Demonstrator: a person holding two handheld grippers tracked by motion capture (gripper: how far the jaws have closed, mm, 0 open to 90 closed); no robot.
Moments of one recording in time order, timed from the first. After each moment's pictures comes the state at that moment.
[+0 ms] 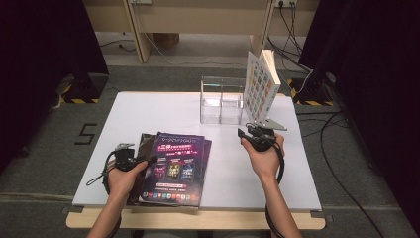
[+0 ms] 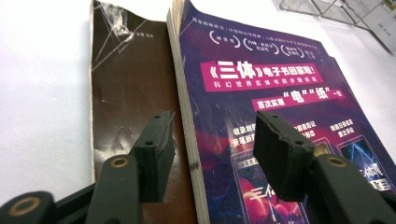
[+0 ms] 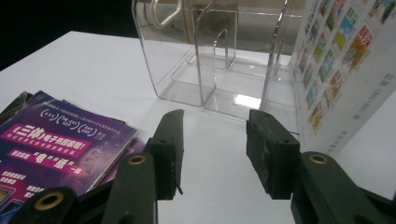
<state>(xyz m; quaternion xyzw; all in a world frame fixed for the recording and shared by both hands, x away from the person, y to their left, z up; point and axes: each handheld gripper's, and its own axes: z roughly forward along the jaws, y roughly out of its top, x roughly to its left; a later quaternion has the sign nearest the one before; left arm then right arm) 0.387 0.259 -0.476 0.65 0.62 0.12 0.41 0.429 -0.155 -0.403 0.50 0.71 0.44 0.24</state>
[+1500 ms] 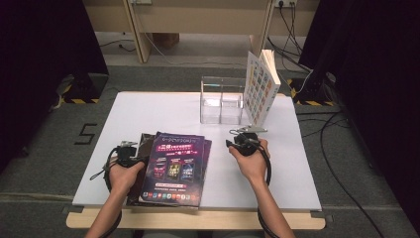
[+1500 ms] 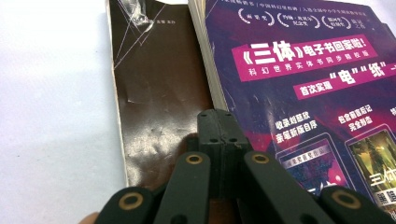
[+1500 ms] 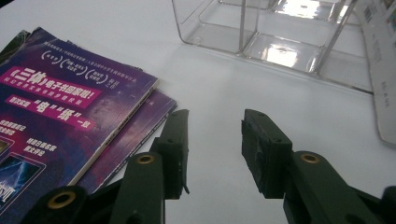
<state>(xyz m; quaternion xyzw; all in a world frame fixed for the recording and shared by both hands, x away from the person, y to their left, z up) 0.399 0.261 -0.481 0.69 0.61 0.14 0.36 0.441 -0.125 -0.442 0.49 0.76 0.39 0.17</state>
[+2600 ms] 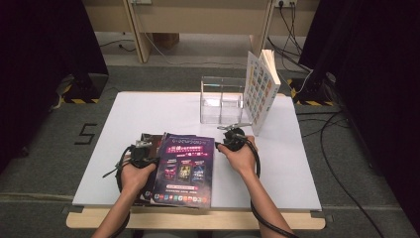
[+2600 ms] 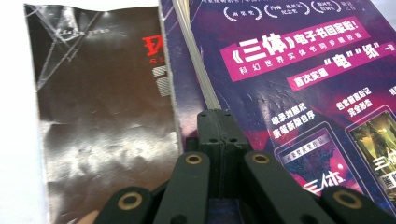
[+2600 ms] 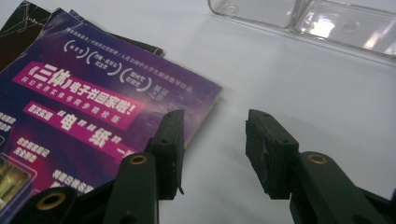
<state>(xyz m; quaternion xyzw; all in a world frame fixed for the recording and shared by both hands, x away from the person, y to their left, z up) 0.399 0.223 -0.476 0.74 0.56 0.15 0.34 0.471 -0.094 -0.459 0.49 0.79 0.36 0.11</state>
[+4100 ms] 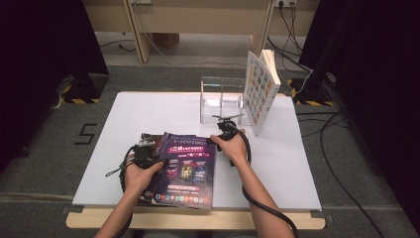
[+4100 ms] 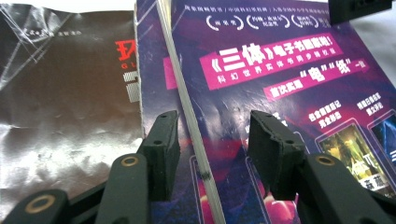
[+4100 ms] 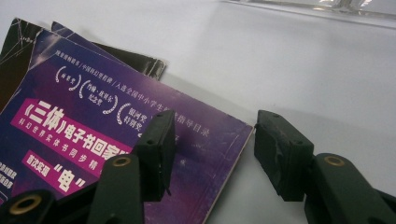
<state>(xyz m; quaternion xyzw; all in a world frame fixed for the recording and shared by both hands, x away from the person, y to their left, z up) 0.398 0.211 -0.472 0.73 0.57 0.13 0.36 0.517 -0.074 -0.475 0.53 0.78 0.34 0.01</state>
